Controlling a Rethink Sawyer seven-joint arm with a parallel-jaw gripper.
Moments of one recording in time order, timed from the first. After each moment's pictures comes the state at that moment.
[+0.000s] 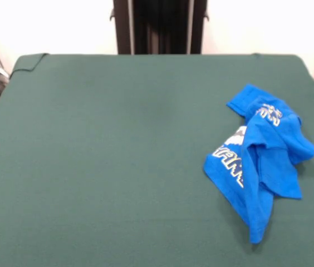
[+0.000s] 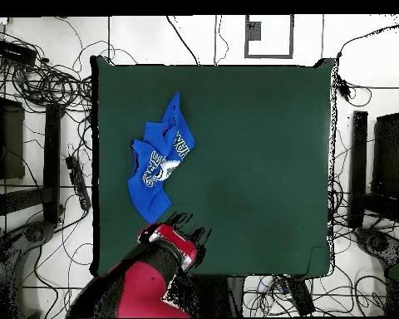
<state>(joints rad) 0.67 -0.81 -0.82 1.96 0.19 0.19 2.26</state>
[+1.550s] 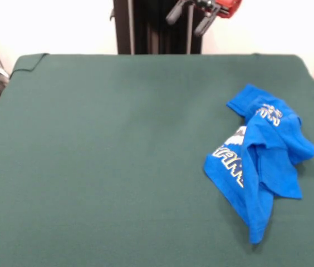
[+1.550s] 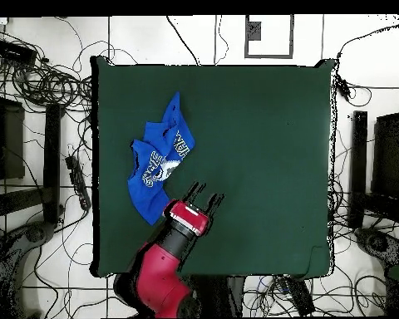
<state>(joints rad) 0.73 -0.21 -0.75 2.09 0.60 -0.80 2.34</state>
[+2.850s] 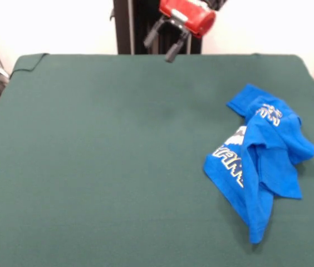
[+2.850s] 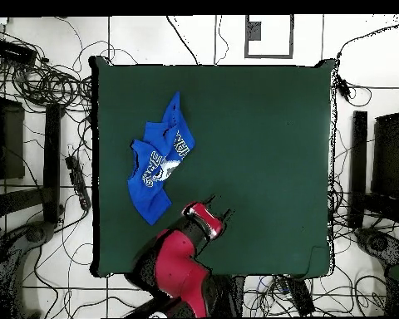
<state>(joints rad) 0.56 -0.33 -0.69 2.01 0.43 -0.32 2.34</state>
